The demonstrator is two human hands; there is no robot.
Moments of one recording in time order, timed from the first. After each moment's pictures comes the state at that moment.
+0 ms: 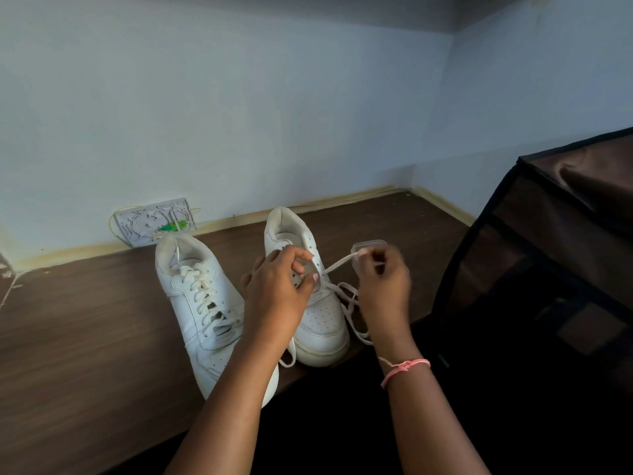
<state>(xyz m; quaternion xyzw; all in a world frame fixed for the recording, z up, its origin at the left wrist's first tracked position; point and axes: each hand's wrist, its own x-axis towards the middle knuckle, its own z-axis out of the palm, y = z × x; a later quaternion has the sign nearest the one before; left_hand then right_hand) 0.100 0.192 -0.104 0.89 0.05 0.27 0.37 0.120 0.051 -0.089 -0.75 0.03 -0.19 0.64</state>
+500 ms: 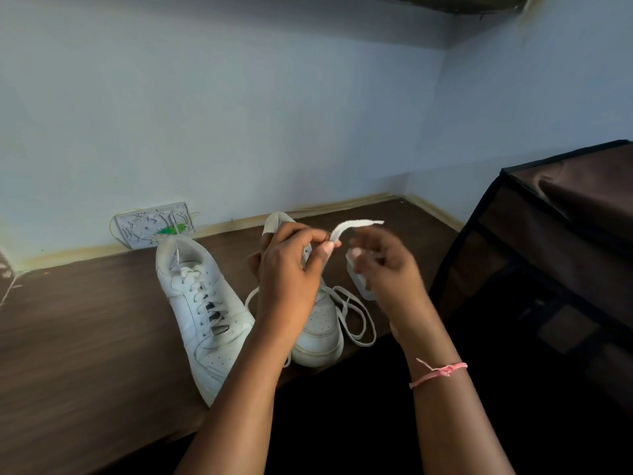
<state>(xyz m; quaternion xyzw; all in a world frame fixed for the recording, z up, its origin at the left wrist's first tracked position) 0.098 0.170 -0.068 0.82 -0.04 0.38 0.43 0.103 0.028 -0.045 -0.73 -0.10 -0.08 0.68</state>
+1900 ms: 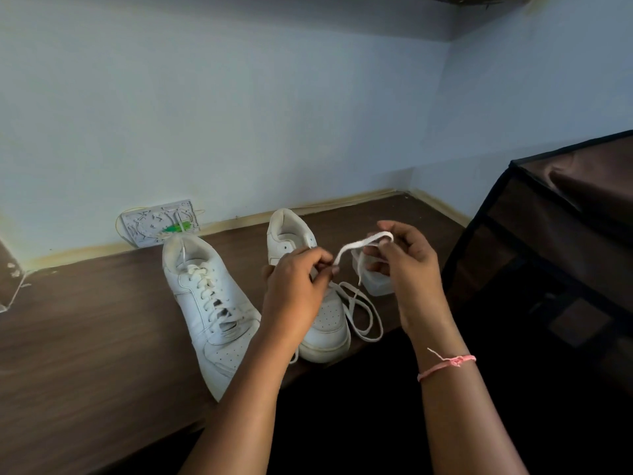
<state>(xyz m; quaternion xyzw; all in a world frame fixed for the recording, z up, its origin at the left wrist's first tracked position) 0.095 0.173 -0.089 0.88 -0.02 0.27 0.39 0.103 0.024 -0.041 -0.63 -0.01 -0.08 0.77</state>
